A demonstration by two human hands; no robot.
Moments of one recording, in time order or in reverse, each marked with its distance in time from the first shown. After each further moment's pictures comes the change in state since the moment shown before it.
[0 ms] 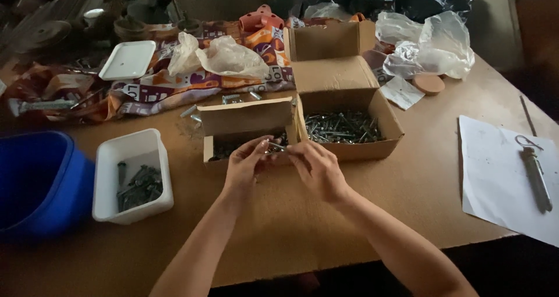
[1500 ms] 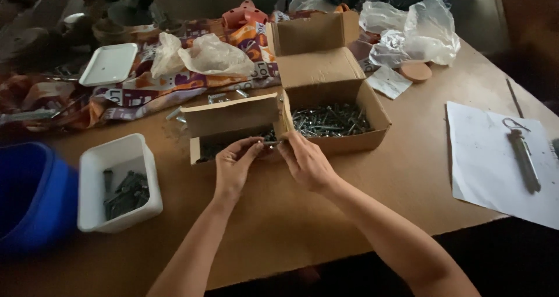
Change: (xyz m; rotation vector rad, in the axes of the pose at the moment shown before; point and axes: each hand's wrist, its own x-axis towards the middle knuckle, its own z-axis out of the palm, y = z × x) left_hand -0.025 0.026 0.019 0.407 -0.083 0.220; right_hand -0.007 0.023 -0.002 0.047 -0.299 0.348
